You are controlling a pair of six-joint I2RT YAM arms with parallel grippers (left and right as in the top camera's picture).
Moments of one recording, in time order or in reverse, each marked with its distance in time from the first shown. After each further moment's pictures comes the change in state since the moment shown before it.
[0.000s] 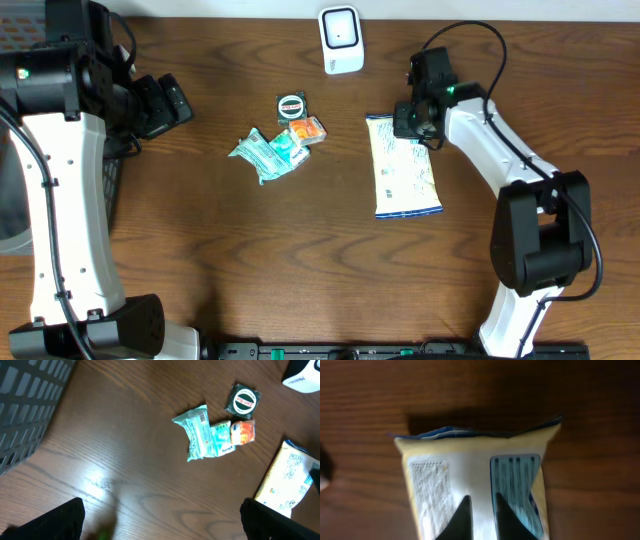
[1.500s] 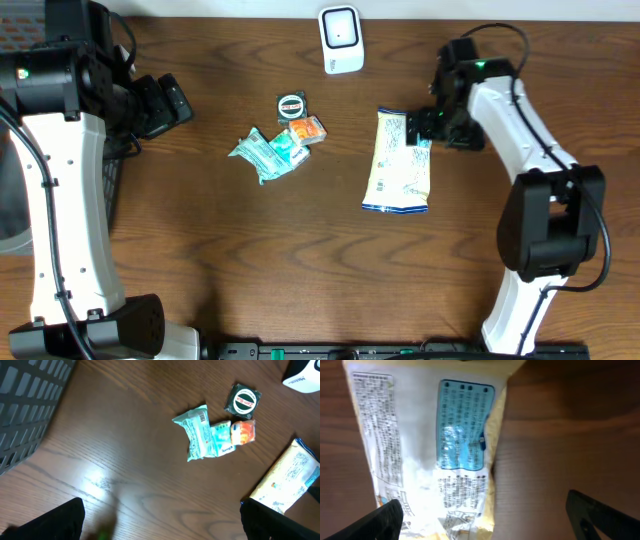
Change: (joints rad) left arm 0.000 0.000 0.000 0.001 0.000 0.000; right arm -0.113 0.060 0.214 -0.473 -0.084 -0.086
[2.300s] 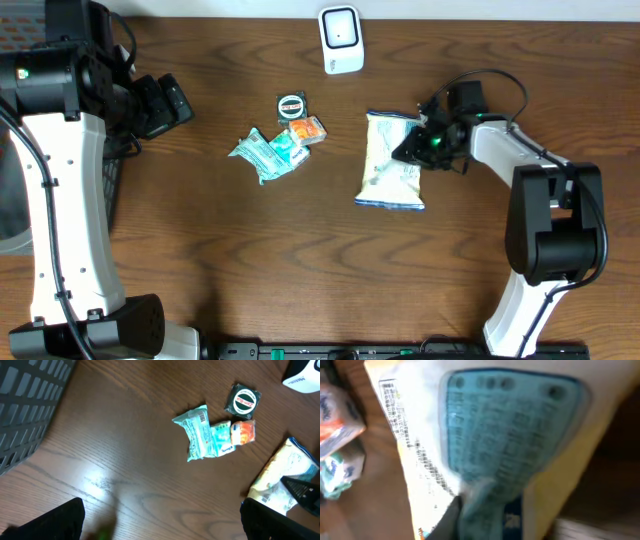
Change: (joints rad) left arm 0.000 0.000 0.000 0.000 0.000 0.000; right arm -0.040 -0.026 -0.435 0.613 -0.466 0.077
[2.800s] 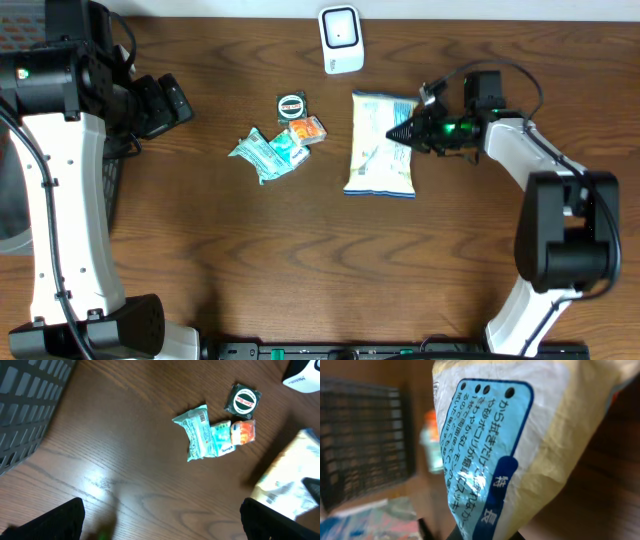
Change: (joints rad) left arm 0.000 0.000 0.000 0.000 0.000 0.000; right arm -0.056 -0.069 0.025 0.084 -0.401 0.032
